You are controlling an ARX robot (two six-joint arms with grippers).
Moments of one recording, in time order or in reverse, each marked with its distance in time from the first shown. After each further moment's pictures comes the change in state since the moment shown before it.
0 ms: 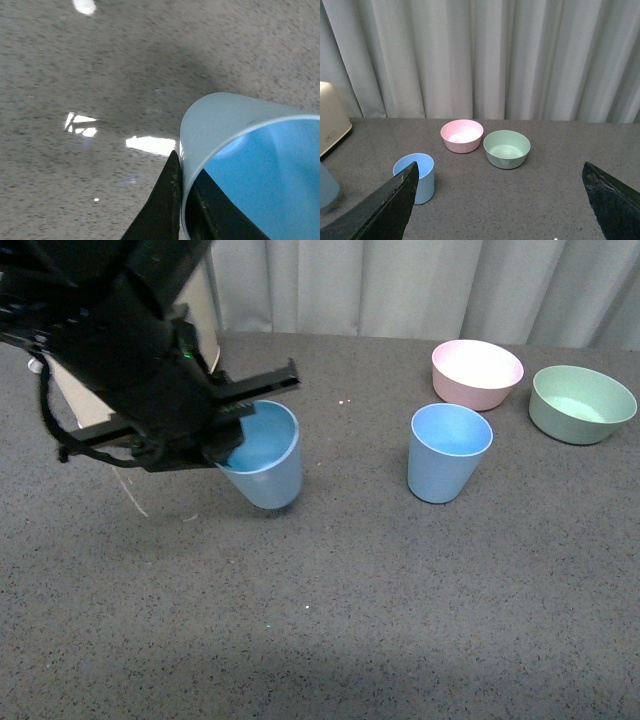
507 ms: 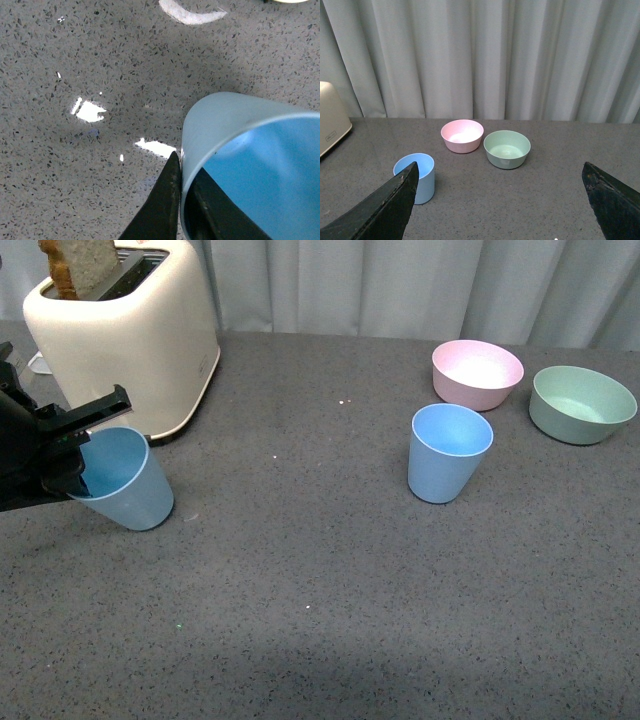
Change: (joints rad) left arm 0.277 -0.075 -0.206 0.097 0.034 0.068; right arm 0.000 0.000 0.000 0.000 0.000 0.000
